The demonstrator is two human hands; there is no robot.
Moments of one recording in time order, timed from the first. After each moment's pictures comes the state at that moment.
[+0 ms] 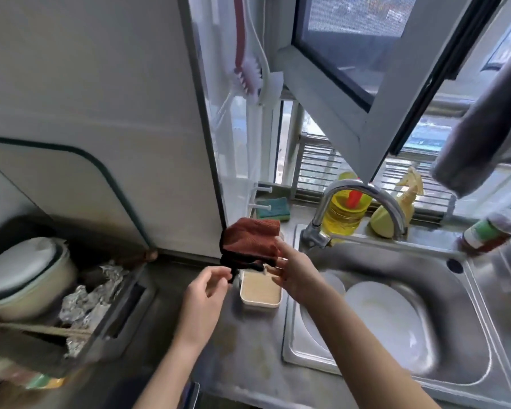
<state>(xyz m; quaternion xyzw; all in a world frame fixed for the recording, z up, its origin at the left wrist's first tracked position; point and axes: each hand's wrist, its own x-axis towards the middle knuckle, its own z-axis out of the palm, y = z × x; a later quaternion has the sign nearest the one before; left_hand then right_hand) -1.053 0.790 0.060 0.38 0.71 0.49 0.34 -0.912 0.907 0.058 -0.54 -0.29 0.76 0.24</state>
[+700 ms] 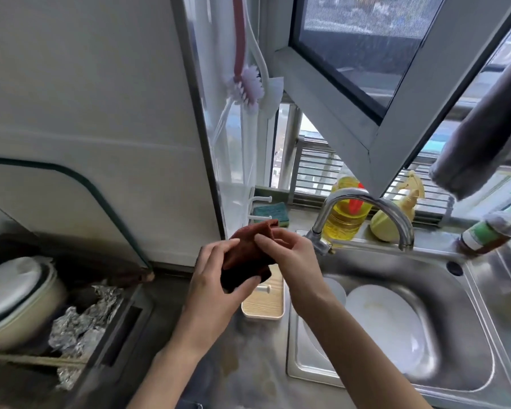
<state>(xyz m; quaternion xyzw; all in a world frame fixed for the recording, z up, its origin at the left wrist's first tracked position) -1.056 0.819 0.121 0.55 0.68 0.43 0.24 -0.934 0.895 0.135 -0.45 -0.48 0.65 0.39</state>
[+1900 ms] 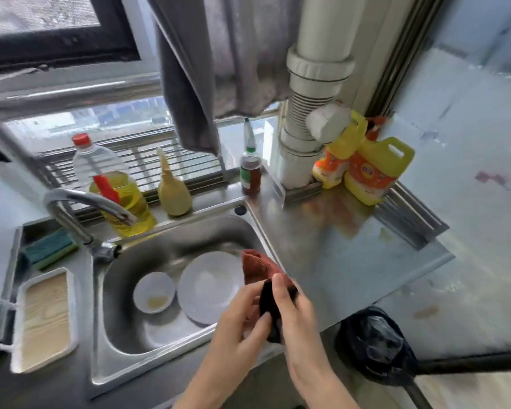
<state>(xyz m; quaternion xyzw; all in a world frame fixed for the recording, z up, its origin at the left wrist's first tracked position) -0.654 0.765 0.090 0.67 0.39 0.33 0.54 -0.549 0.742 0.099 -0.56 -0.21 0.55 0.58</state>
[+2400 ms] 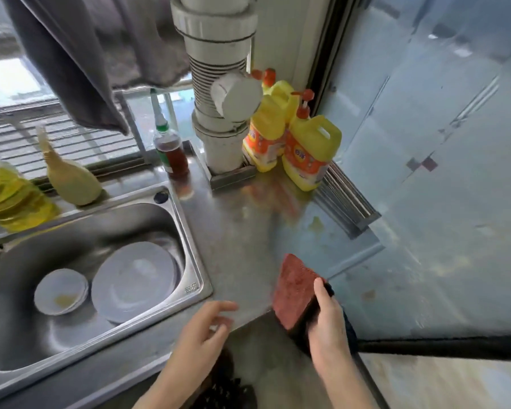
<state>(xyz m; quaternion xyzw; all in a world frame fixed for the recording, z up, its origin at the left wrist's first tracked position) -0.504 0.749 0.023 0.63 0.50 0.21 0.56 -0.316 0.708 0.026 -0.62 0.04 0.49 0.62</state>
